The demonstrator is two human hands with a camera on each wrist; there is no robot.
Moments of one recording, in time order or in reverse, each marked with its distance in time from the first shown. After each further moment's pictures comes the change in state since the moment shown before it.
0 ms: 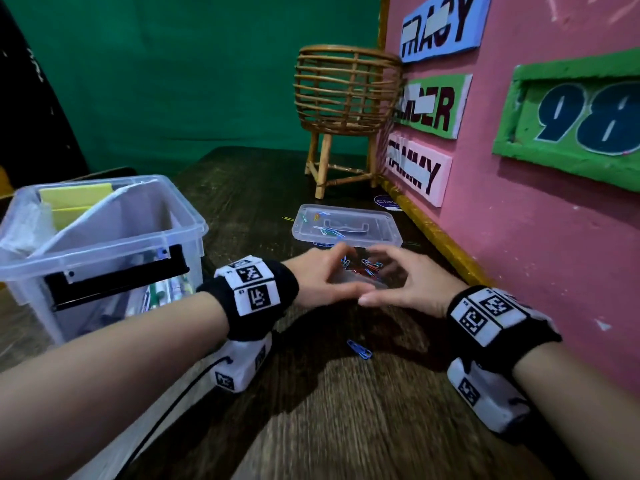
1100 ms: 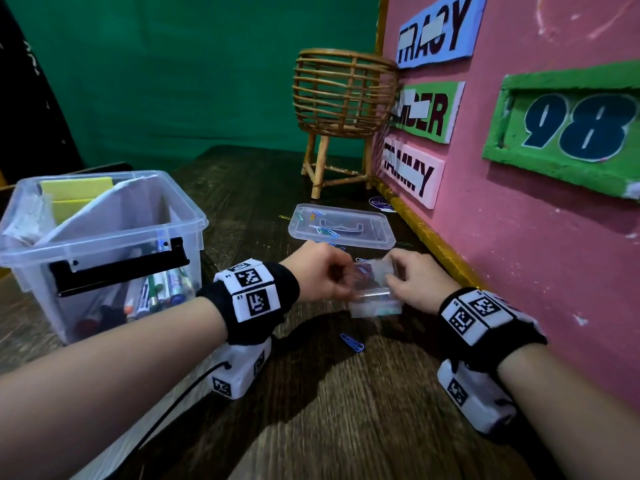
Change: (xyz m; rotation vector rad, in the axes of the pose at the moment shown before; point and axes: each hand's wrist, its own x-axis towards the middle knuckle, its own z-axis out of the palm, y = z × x) left_hand -0.011 0.010 0.003 -0.100 0.122 0.115; right_hand -0.004 -0.001 0.002 -0.205 0.177 0.118
